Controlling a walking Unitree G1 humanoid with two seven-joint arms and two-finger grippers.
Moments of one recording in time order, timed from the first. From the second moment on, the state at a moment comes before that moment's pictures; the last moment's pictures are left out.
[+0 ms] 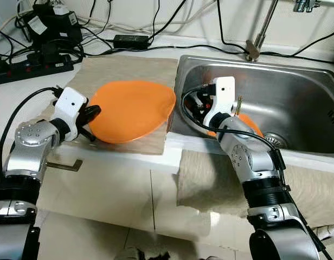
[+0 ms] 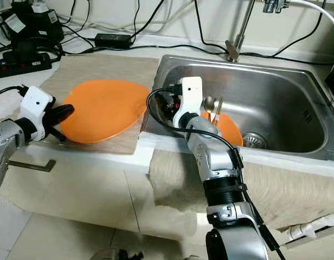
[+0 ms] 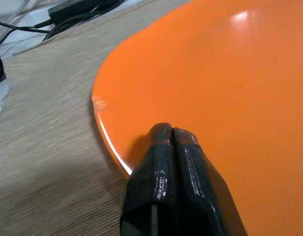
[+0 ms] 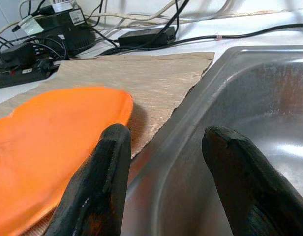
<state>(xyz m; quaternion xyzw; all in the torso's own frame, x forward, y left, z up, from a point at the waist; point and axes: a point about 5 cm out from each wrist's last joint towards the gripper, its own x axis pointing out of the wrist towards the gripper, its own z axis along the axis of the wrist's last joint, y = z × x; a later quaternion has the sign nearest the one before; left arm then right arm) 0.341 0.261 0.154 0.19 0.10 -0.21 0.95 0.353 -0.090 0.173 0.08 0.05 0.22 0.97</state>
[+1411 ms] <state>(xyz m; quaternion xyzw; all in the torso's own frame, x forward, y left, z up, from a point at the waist) 0.342 0.261 0.147 0.18 0.08 -0.20 0.96 0.363 -0.065 0.186 0.20 0.06 0.21 0.96</state>
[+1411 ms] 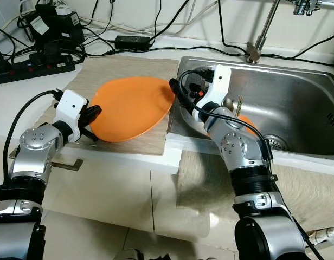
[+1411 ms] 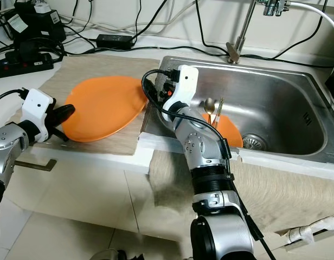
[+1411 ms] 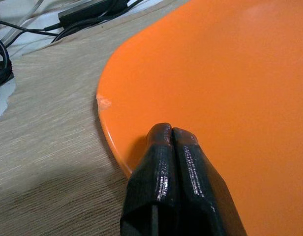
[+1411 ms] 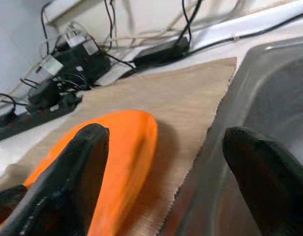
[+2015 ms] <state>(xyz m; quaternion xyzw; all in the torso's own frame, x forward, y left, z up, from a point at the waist) 0.343 0.262 0.148 0.18 0.08 -0.20 0.96 0.360 -0.059 0.183 0.29 0.08 0.23 0.93</state>
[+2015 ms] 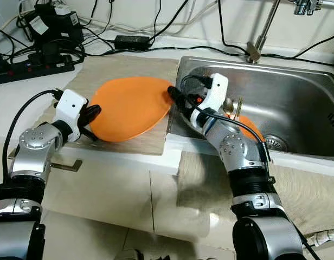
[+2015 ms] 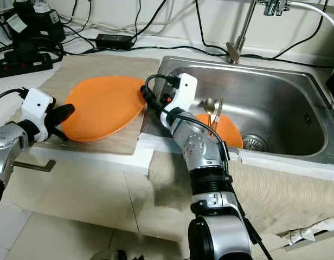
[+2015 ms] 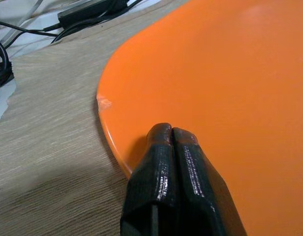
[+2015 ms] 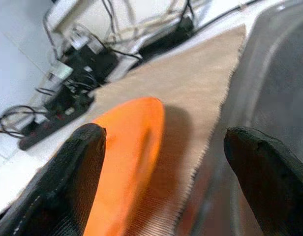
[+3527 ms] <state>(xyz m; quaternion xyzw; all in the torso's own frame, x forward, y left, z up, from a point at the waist) 0.345 0.261 0.151 0.18 0.08 -0.20 0.96 0.363 -0.040 0.148 0.25 0.12 0.24 0.93</state>
